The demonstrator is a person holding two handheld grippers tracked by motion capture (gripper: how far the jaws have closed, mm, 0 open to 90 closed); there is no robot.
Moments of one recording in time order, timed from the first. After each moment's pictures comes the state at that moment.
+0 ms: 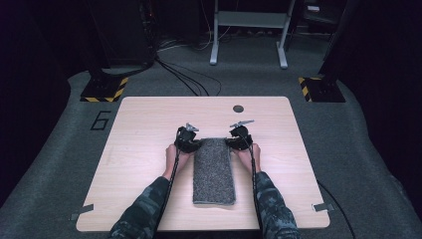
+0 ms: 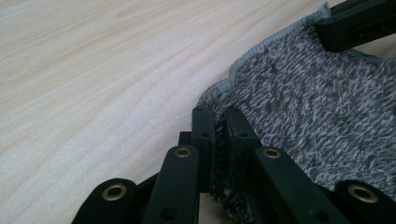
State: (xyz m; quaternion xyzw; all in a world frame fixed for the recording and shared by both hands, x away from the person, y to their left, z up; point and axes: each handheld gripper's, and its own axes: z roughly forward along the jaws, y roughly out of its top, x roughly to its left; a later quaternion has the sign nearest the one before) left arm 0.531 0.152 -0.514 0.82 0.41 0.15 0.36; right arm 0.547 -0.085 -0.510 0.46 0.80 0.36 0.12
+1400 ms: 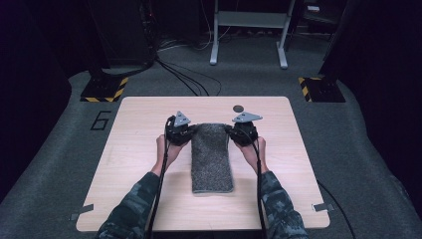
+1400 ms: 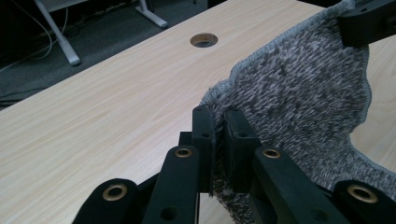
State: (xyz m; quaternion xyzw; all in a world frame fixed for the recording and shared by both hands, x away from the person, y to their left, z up) left arm 0.511 0.173 -0.445 0.80 0.33 0.23 0.44; right arm 0.500 -0.083 -0.428 0.36 0.79 0.44 0.22
